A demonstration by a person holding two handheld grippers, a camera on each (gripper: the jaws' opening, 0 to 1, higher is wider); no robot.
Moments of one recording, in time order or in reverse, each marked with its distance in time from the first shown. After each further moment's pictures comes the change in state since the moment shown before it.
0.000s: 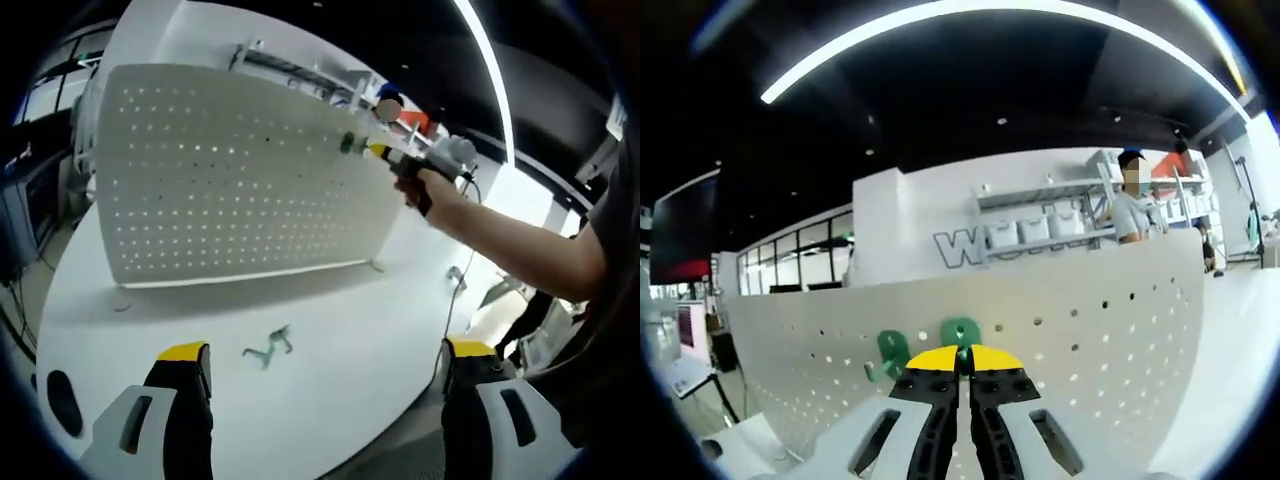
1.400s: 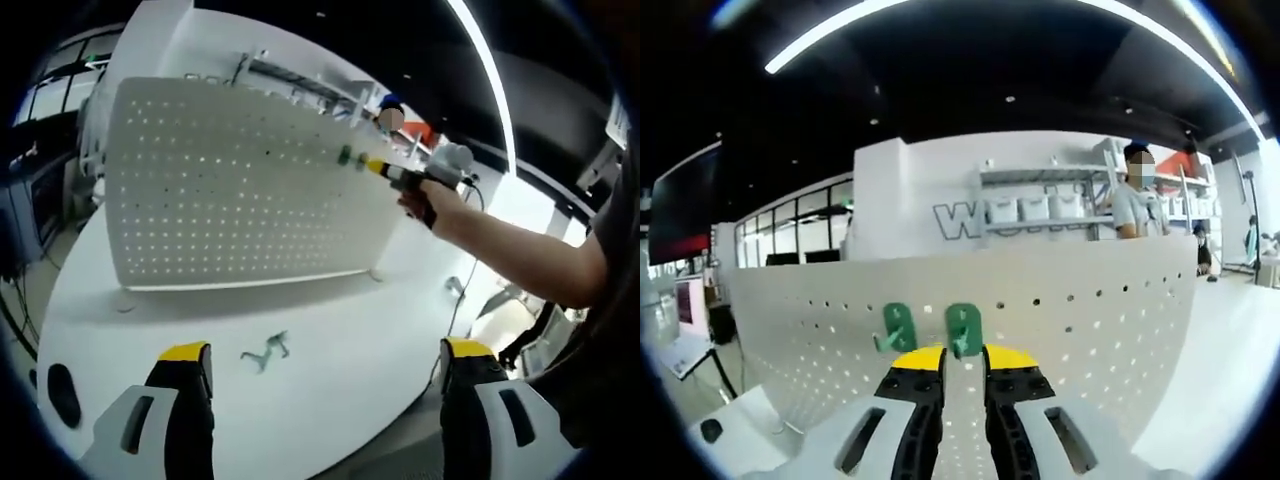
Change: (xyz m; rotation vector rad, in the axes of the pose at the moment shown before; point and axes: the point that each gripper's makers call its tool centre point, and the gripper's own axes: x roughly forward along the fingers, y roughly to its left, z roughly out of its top) left arm -0.013 -0.011 0.006 -0.005 -0.054 0.010; right arm -0.027 0.005 -0.017 -0.048 0.146 -0.019
